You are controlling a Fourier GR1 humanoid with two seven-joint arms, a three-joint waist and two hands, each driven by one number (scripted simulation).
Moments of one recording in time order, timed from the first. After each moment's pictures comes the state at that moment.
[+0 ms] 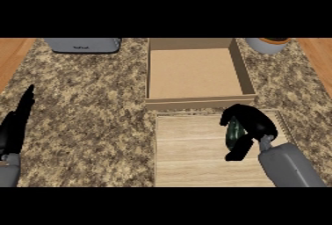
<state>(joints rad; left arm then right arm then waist) -0.10 0.40 0.14 -1.34 -0.19 0.12 0.06 -0.30 -0.30 0.28 -1.34 0.67 0.36 0.29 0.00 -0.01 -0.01</state>
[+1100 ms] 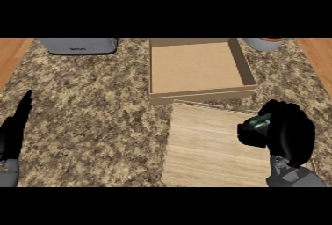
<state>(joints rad) -0.07 0.39 0.16 -1.35 -0.20 0.12 0.06 -0.14 -0.26 0.27 -1.78 1.25 0.01 0.92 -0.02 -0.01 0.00</state>
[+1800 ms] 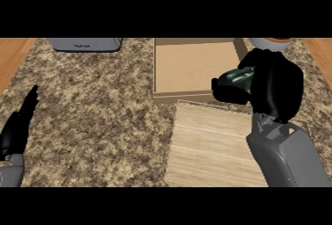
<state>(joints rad) -0.10 0.36 0.15 -1.36 -0.22 0.10 0.07 -0.54 -0.14 0.20 -1.72 1.23 0.08 0.88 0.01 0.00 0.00</state>
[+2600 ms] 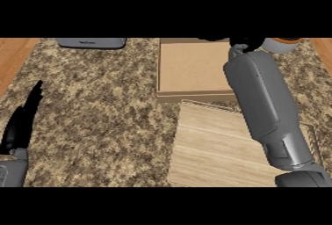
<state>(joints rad) -0.14 0.35 0.15 -1.34 -0.24 0.09 0.07 -1.06 -0.08 -0.14 -0.88 1.08 -0.31 0.70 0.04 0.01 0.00</state>
